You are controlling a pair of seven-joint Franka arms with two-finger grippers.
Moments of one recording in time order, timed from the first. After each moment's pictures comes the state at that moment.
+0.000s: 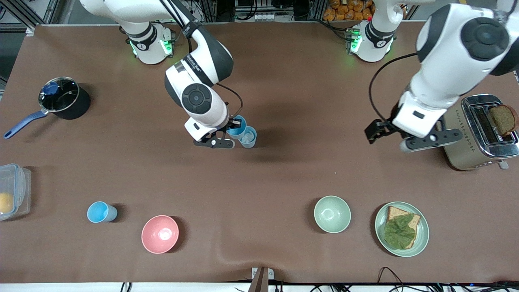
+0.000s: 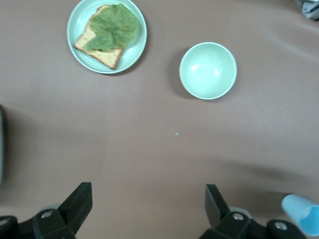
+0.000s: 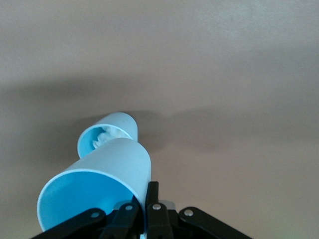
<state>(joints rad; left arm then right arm) -0.10 0.14 -0.21 -1.60 0.05 1.82 -0.46 0.54 0.44 0.12 -1.67 0.13 1.98 0.70</state>
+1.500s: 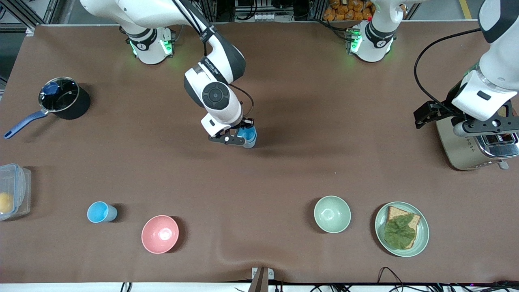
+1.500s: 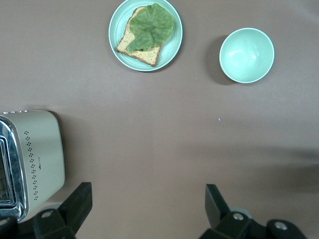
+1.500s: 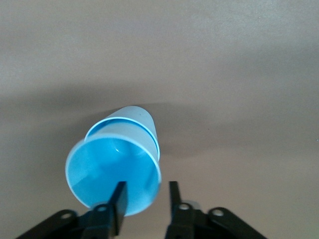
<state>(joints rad) 0.04 0.05 -0.21 -1.60 0.05 1.69 -0.22 0.60 0.49 0.11 -1.72 0.14 2.09 0.79</state>
